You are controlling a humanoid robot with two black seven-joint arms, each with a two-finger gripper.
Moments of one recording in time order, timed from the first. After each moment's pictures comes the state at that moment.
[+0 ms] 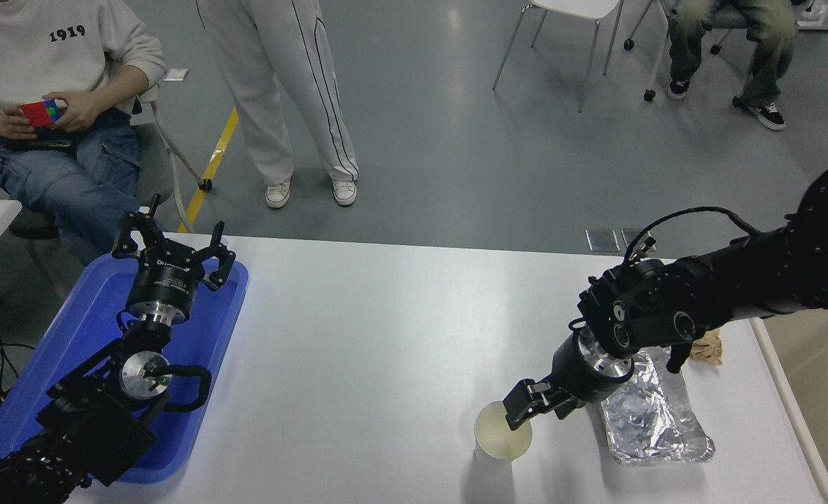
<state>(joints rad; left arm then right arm) -0.62 0.18 -0.87 -0.41 -0.09 -0.57 -0.51 1.57 -0.08 -1.14 1.21 -0.41 0.39 0.26</state>
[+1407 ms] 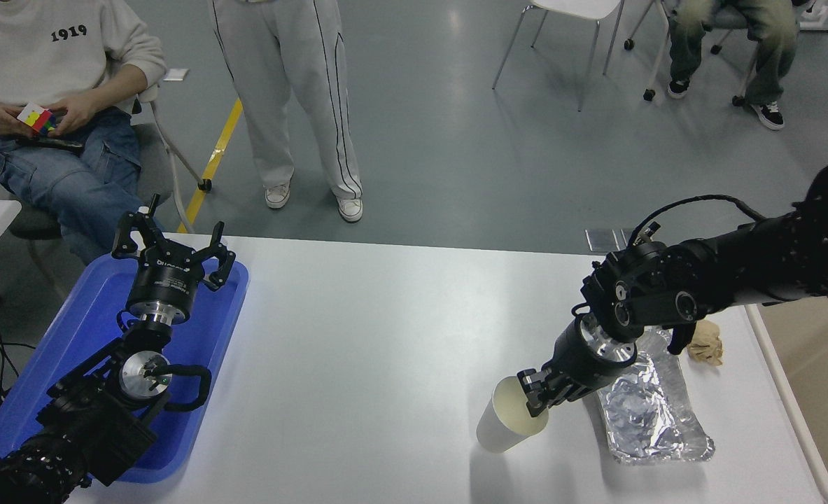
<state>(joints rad) -0.62 0.18 -0.87 -0.41 -0.09 -0.57 -0.51 1.71 -0.13 -1.17 1.20 -0.35 0.60 0.27</state>
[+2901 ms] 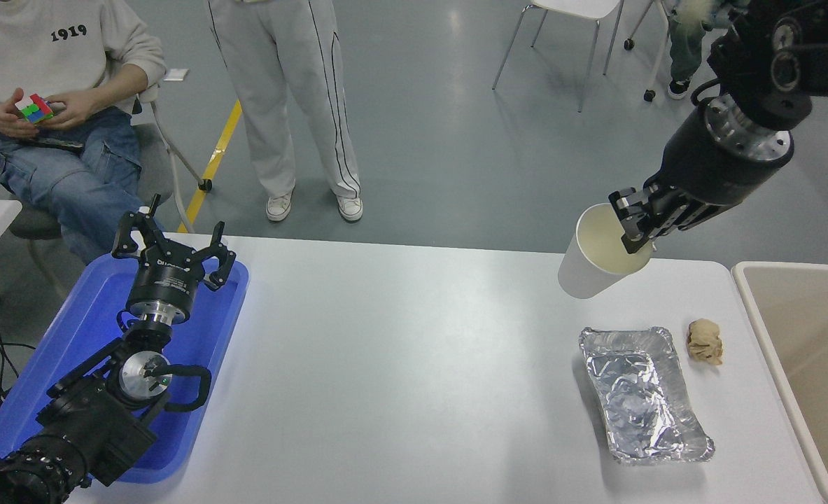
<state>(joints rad) -0.62 0.18 -0.87 -0.41 -0.09 -0.57 -0.51 2.38 -0.25 -1.37 1.37 -0.35 0.79 0.27</state>
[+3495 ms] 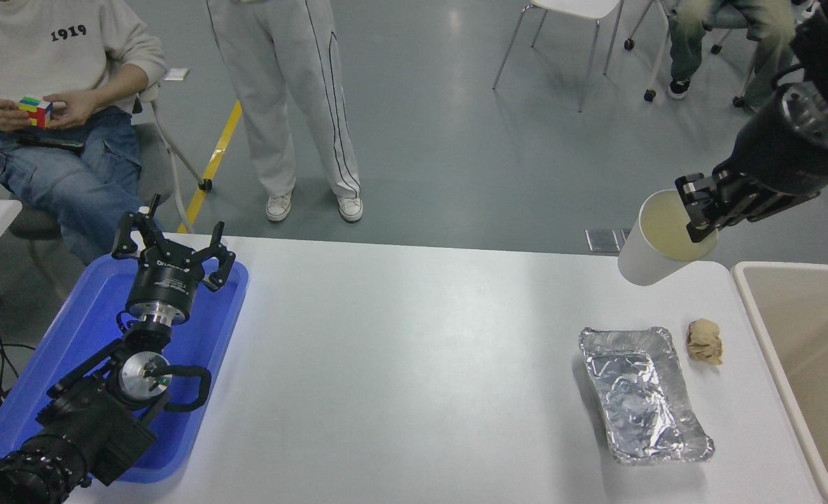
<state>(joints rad) -0.62 0.18 -0.87 -0.41 -0.09 -0.57 -0.51 2.39 -0.34 -1.55 1.36 -0.36 0.79 0.27</state>
